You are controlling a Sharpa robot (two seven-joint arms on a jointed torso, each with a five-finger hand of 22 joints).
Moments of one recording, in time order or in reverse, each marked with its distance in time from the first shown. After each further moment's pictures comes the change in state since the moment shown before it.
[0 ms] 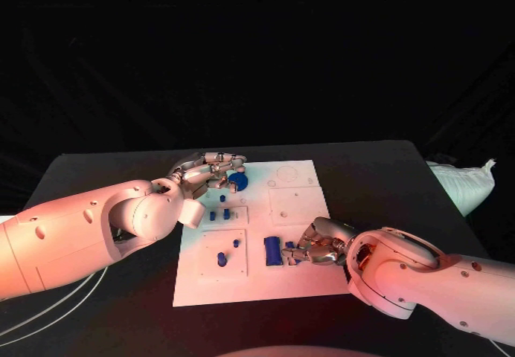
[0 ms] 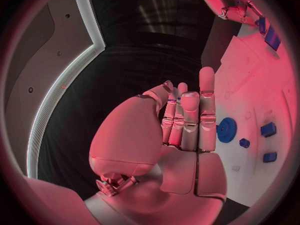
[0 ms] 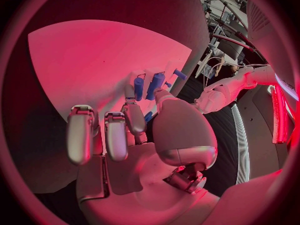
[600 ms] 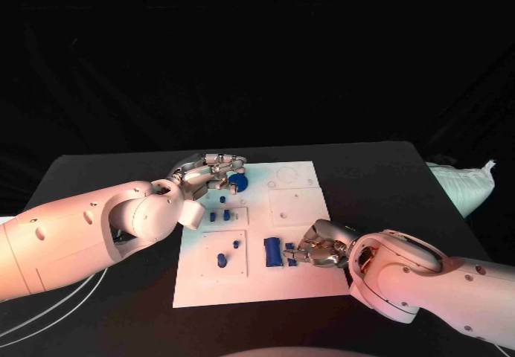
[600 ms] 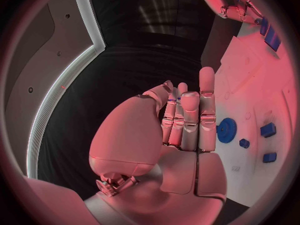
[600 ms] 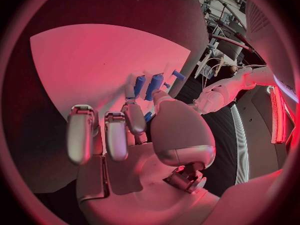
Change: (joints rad) left arm 0.000 0.000 0.000 0.000 -0.001 0.002 -0.001; left_hand 0.000 0.000 0.000 0.000 0.000 0.000 0.000 0.000 0.000 0.000 0.000 0.000 0.000 0.000 0.000 0.000 -0.002 0.000 0.000 0.000 0.000 0.000; right arm -0.002 -0.014 -0.002 0.015 -0.005 -0.001 0.004; right_hand 0.016 0.040 -0.028 -0.006 0.030 0.000 0.000 0.008 0.007 0.000 0.000 0.000 -0.001 0.000 0.000 0.000 0.000 0.000 -0.004 -0.004 -0.004 -0.001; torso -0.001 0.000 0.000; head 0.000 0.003
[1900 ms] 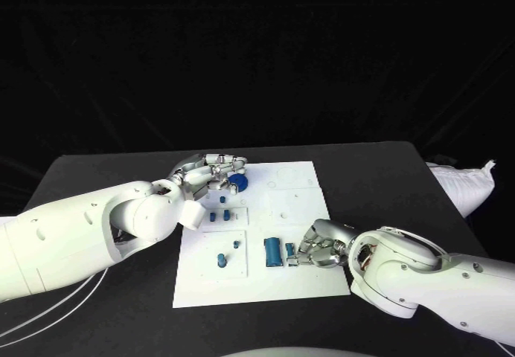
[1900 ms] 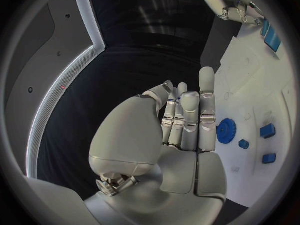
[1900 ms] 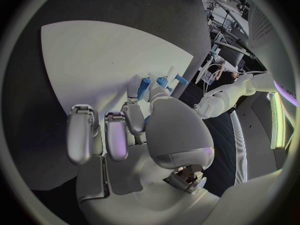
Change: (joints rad) left arm 0.000 0.002 0.000 -0.001 -0.002 0.002 -0.003; left_hand 0.000 0.000 0.000 0.000 0.000 0.000 0.000 0.000 0.001 0.000 0.000 0.000 0.000 0.000 0.000 0.000 0.000 0.000 0.000 0.000 0.000 0.000; right arm 0.003 0.007 0.004 -0.024 -0.036 0.058 0.005; right_hand 0.165 0.030 -0.077 -0.060 -0.074 -0.006 -0.001 0.017 0.018 0.000 0.000 -0.009 -0.001 0.000 0.000 -0.008 0.001 0.000 0.000 0.000 -0.004 -0.004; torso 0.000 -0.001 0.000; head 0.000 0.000
